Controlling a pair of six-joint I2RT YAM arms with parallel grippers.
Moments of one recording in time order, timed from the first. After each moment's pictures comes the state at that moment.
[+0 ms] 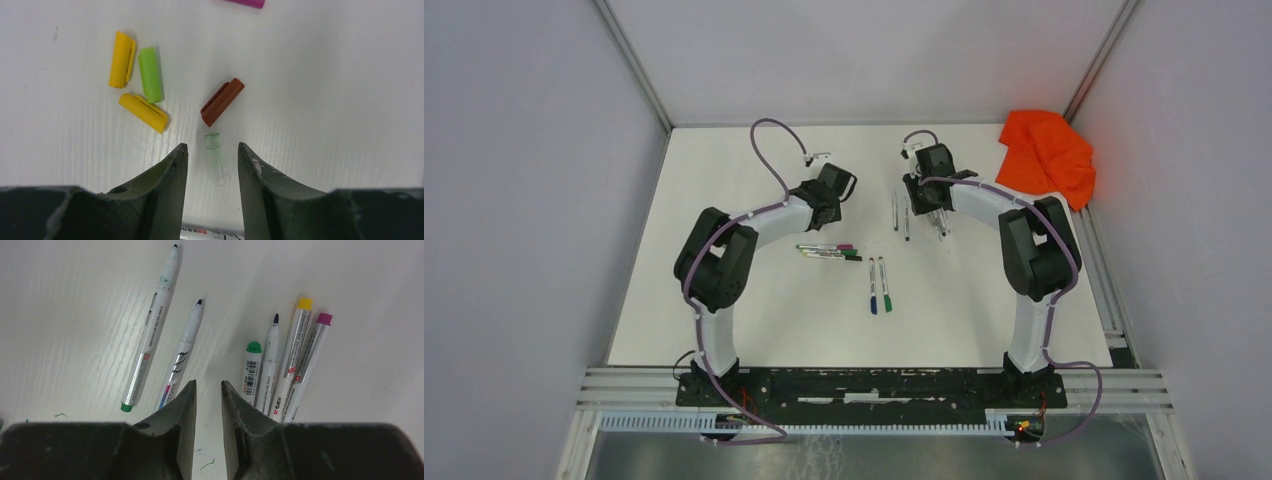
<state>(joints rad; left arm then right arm) -0.57 1.96 1.30 -0.26 -0.48 -0.51 0.38 1.98 1.37 -0.30 0.03 0.01</state>
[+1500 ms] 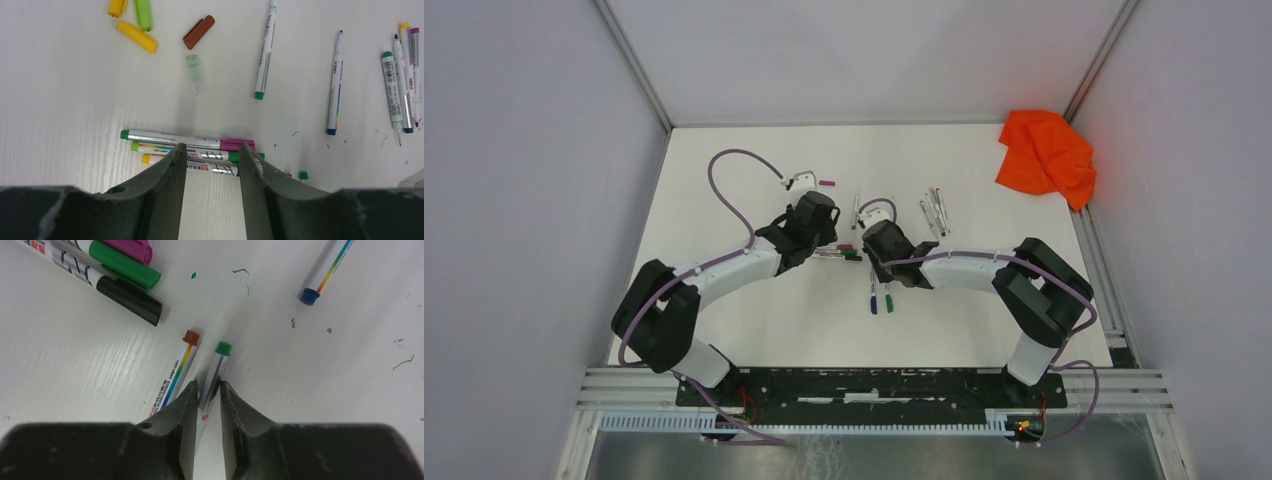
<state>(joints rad) -0.67 1.51 0.92 -0.14 -0.44 -0.66 0.84 1.74 0.93 -0.11 0.28 0.27</state>
